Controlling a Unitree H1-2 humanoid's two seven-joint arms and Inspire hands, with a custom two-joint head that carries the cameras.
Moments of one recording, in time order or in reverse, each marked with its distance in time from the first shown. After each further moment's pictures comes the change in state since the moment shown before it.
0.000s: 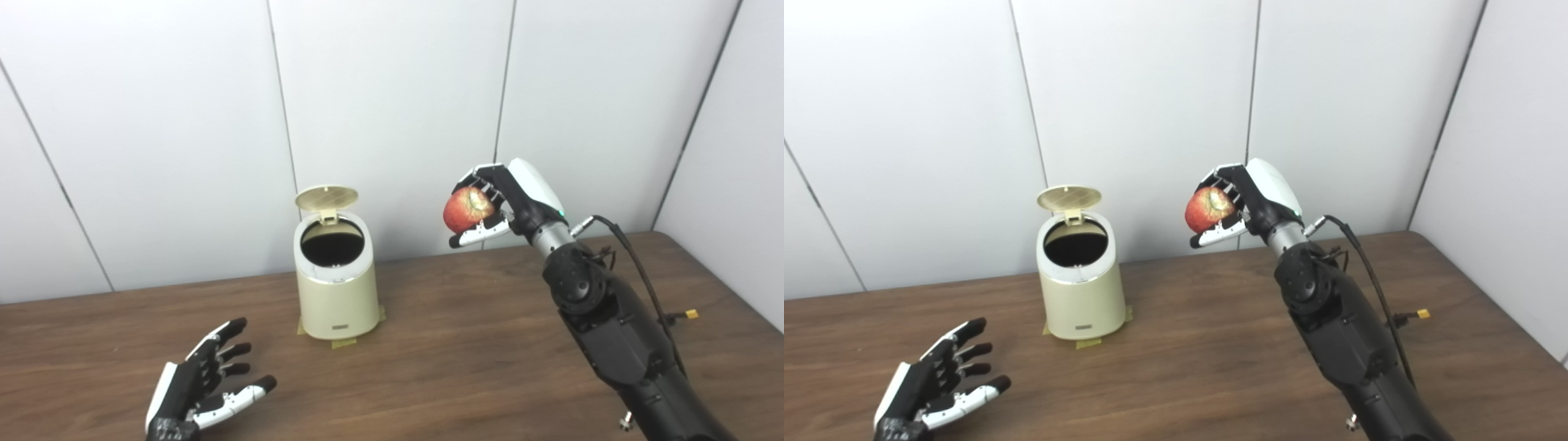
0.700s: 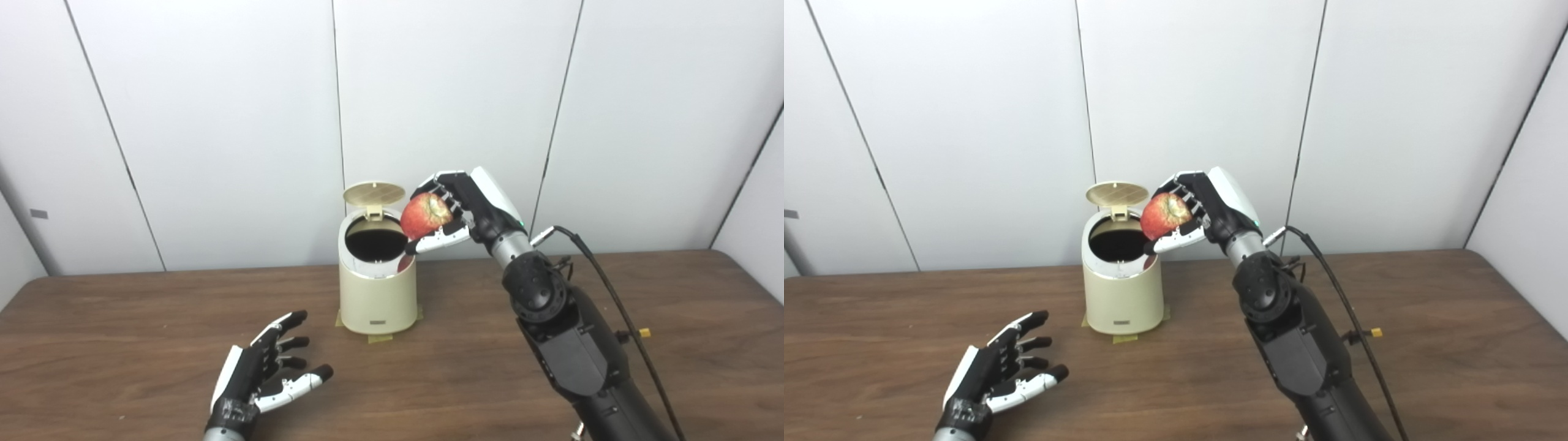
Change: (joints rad) left arm 0.000 -0.036 -0.051 0.006 0.054 -0.007 0.031; right arm -0.083 0.188 0.047 0.102 0.004 0.005 0.008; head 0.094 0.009
